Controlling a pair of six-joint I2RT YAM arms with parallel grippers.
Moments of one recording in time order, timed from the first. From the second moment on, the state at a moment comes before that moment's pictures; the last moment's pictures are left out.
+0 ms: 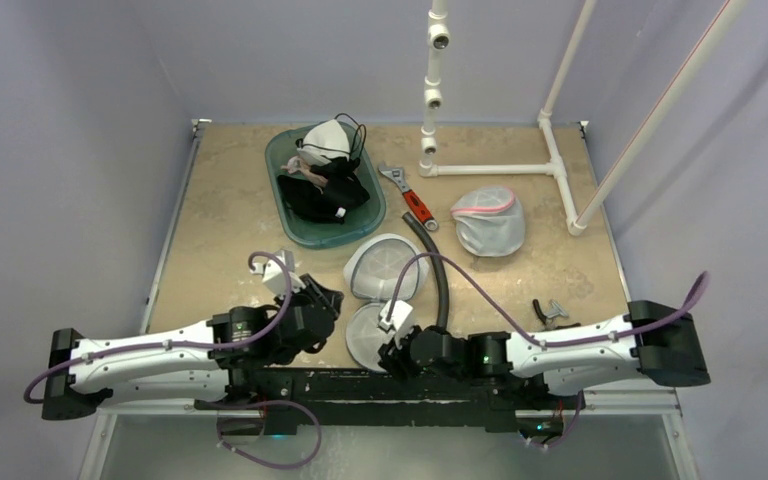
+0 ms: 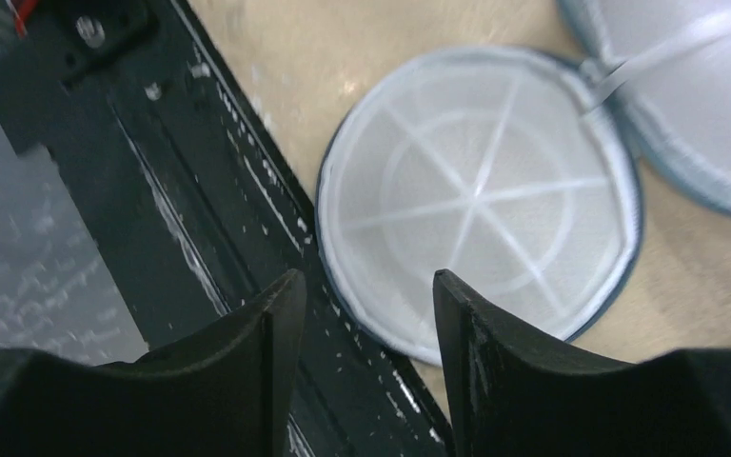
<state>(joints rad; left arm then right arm) -1.32 0.82 0.67 -0.65 -0.88 -1.46 1.48 1.11 0.49 0.04 0.33 0.40</state>
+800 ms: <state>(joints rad) -1.32 0.71 0.62 -0.77 -0.87 -1.52 1.55 1.59 0.72 -0.01 0.30 0.50</state>
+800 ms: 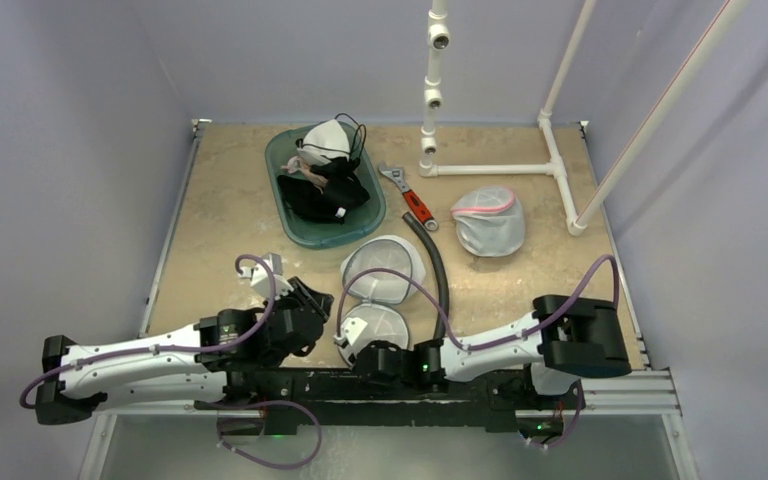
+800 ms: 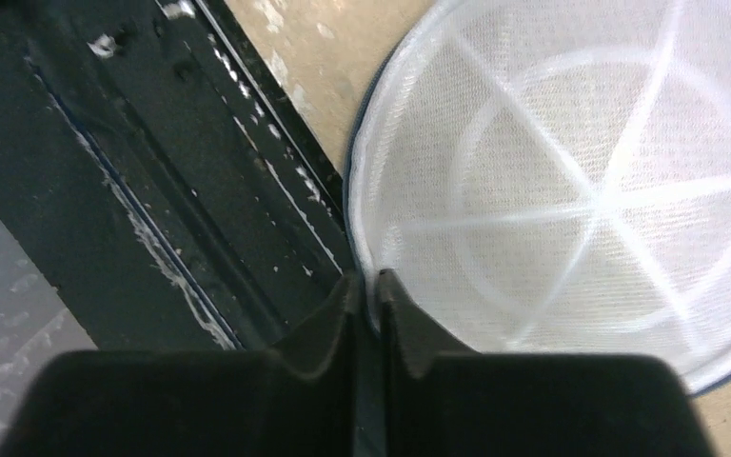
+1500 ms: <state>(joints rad) -1.32 0.58 0.70 -0.86 -0.96 -1.45 1.33 1.26 0.81 -0.16 0.19 0.52</state>
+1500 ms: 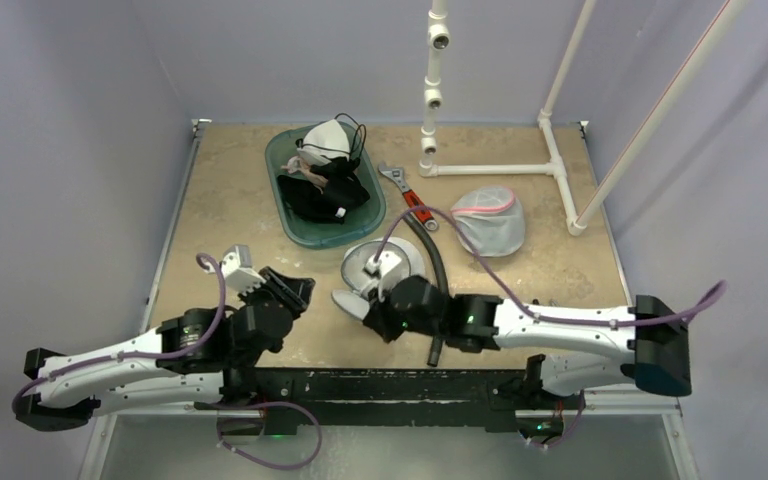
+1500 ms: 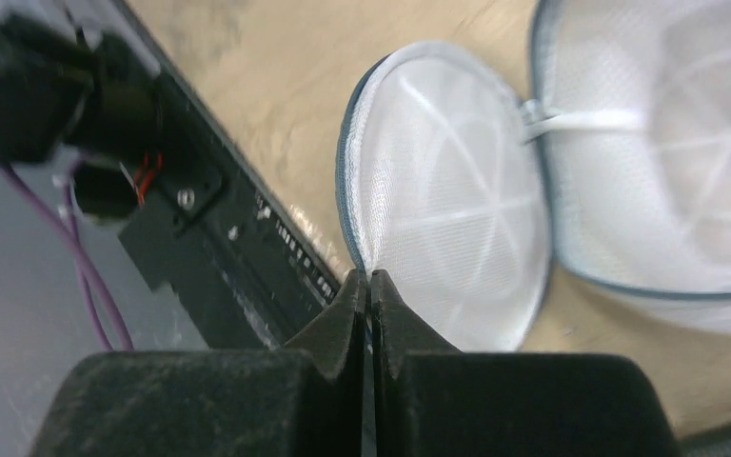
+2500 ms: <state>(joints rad) -1.32 0.69 0.61 -0.48 -0.96 -1.12 0.56 1.16 0.71 0.17 -0.36 0.61</state>
